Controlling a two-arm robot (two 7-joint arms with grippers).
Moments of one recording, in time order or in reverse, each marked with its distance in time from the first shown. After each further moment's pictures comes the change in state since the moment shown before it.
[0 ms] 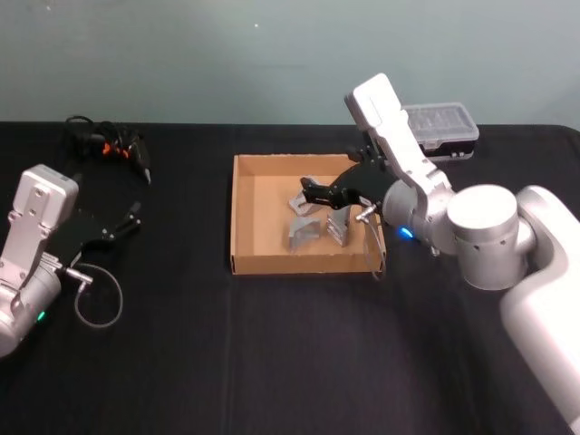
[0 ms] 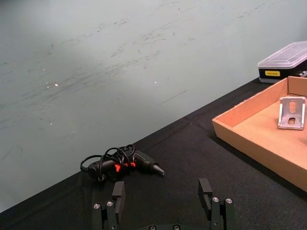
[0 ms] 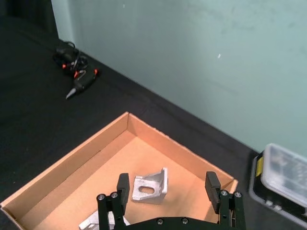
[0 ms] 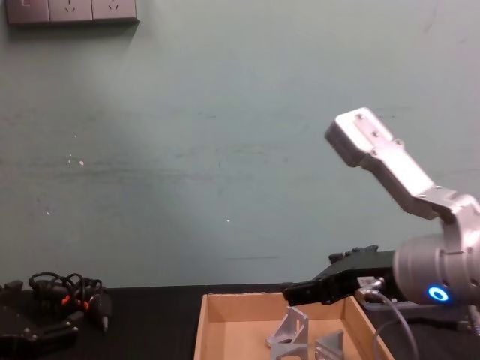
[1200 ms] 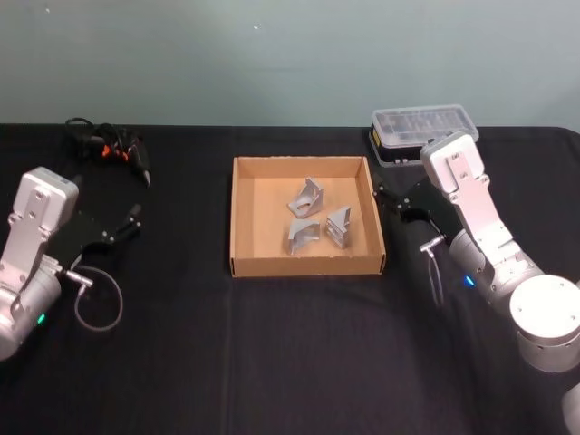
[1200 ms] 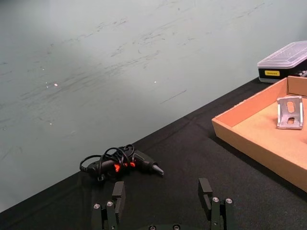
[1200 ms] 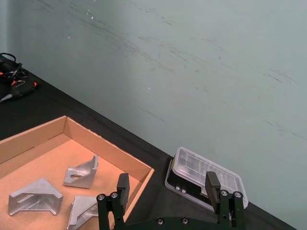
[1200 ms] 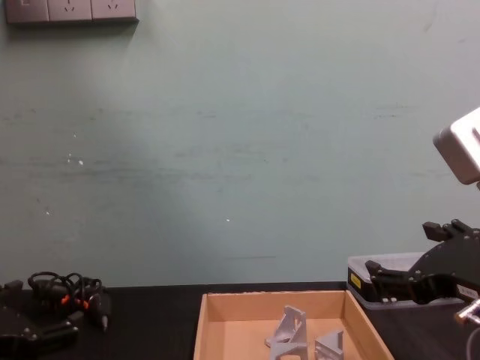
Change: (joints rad) left arm 0.000 0.000 0.000 0.000 0.000 0.000 0.000; right arm -0.282 0.088 0.122 -0.223 -0.162 -0.299 -0.220
